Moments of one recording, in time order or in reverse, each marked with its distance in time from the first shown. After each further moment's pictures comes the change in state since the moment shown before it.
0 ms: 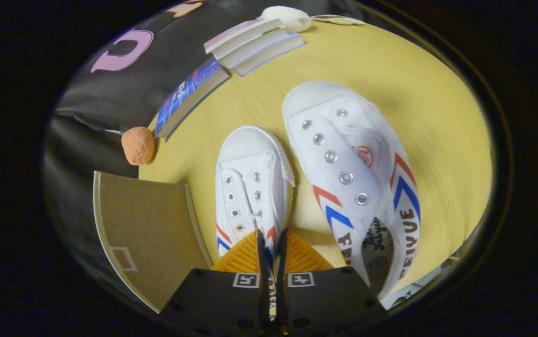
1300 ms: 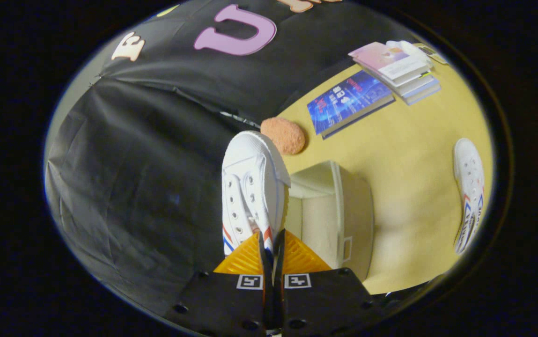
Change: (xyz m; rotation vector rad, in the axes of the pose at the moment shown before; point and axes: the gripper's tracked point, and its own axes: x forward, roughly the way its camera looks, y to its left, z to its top) arm -0.107 0.267 -0.068 -0.267 0.051 0.465
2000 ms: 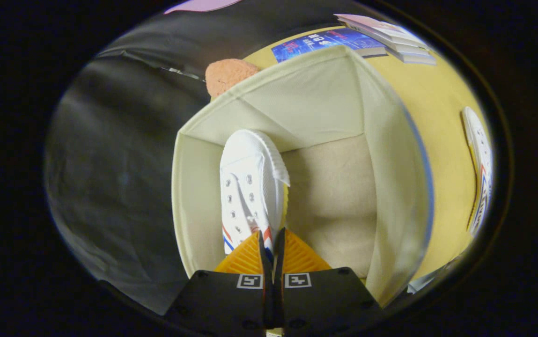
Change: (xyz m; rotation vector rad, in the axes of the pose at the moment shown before) arm 0.112 -0.057 -0.060 0.009 0.176 -0.323
